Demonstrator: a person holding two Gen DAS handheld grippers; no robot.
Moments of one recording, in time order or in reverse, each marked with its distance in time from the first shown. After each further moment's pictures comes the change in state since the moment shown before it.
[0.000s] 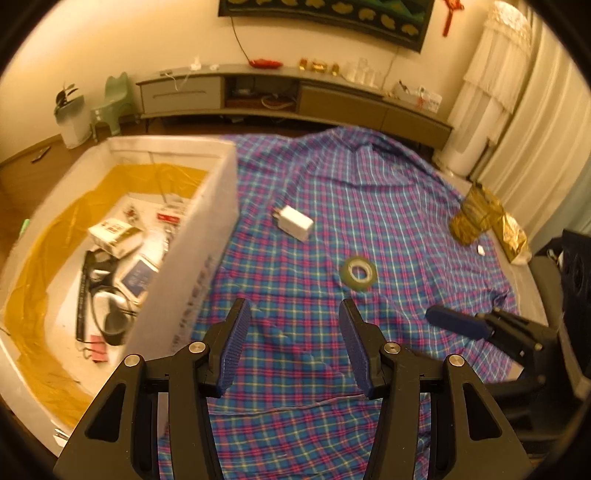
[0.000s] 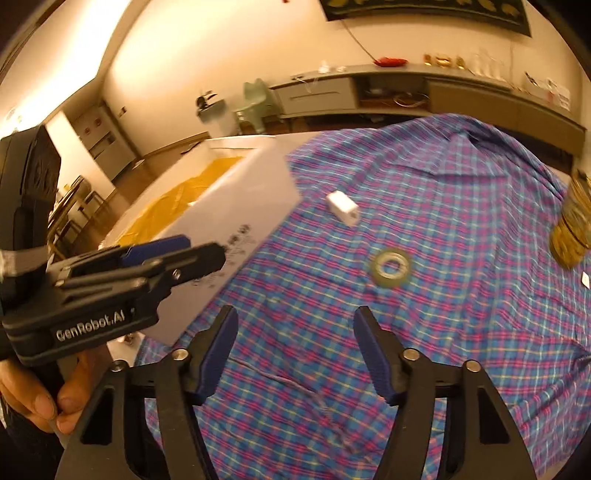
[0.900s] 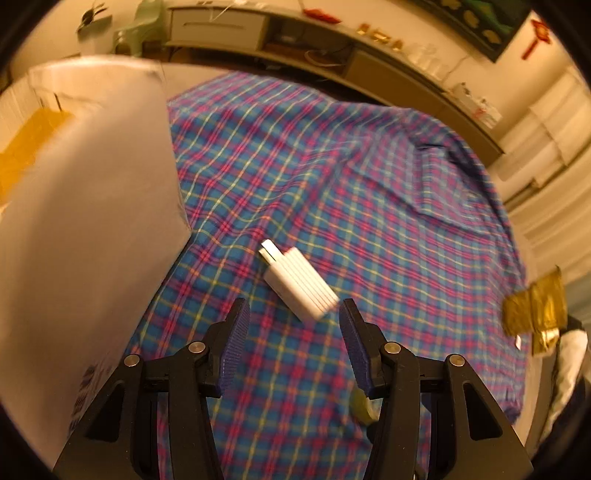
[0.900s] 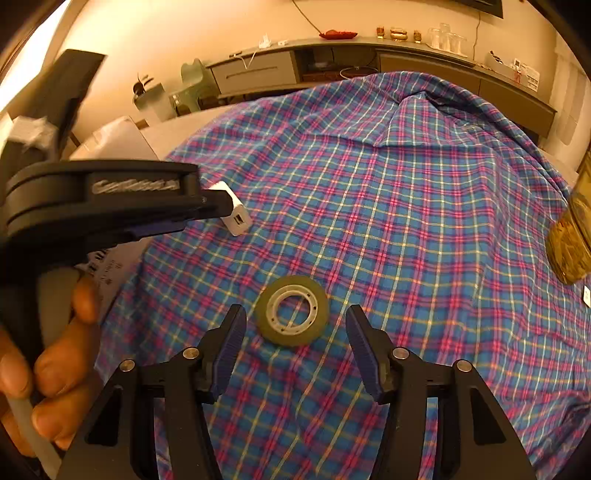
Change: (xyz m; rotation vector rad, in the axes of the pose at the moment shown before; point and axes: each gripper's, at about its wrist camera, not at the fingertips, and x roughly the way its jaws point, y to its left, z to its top) left arm 0.176 0.012 0.080 -0.290 0.172 0.000; right arm 0.106 -0.066 0.040 0.035 0.095 -0.209
